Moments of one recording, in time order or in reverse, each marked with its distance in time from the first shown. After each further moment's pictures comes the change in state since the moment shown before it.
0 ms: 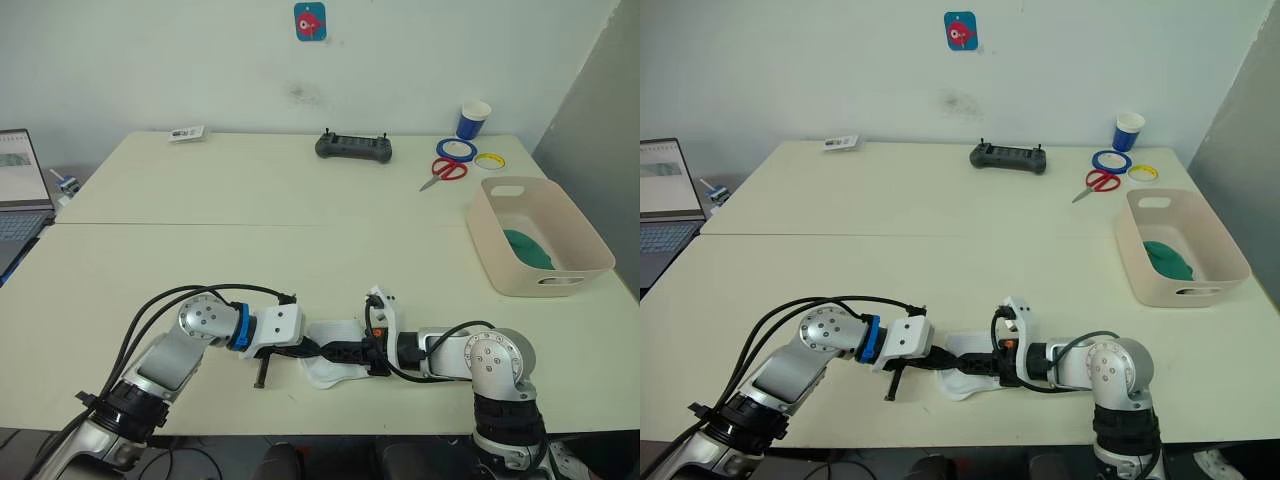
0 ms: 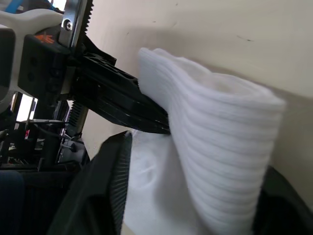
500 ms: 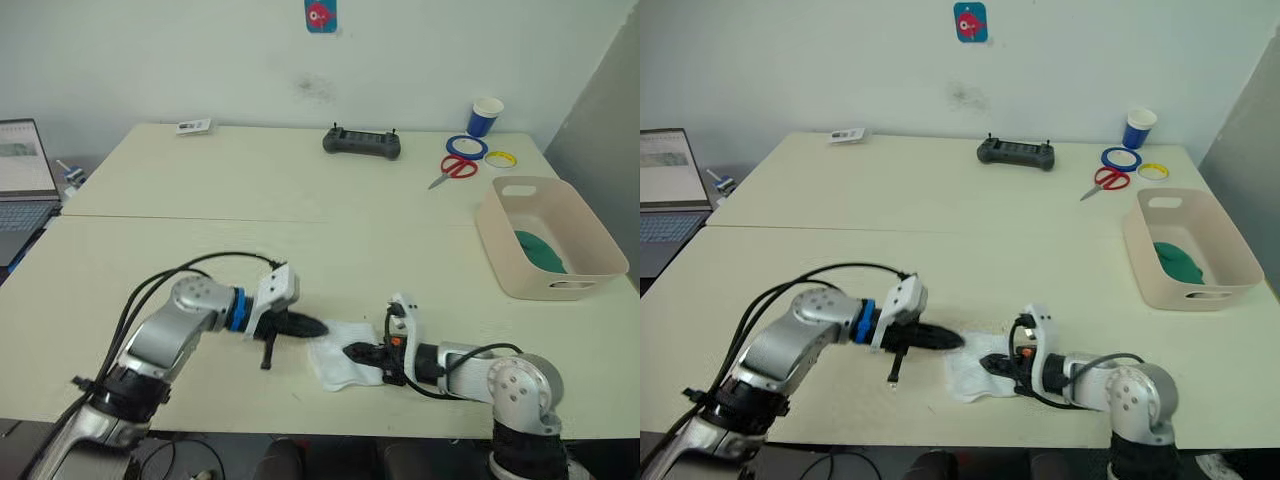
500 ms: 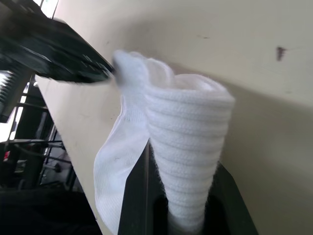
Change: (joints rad) left arm -0.170 -0.063 0.088 -0.097 -0.263 0.435 0.027; right arm 0.172 -0.043 -0.083 -0.226 0.010 -0.043 -0.033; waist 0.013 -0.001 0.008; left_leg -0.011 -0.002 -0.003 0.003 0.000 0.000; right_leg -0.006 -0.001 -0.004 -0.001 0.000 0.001
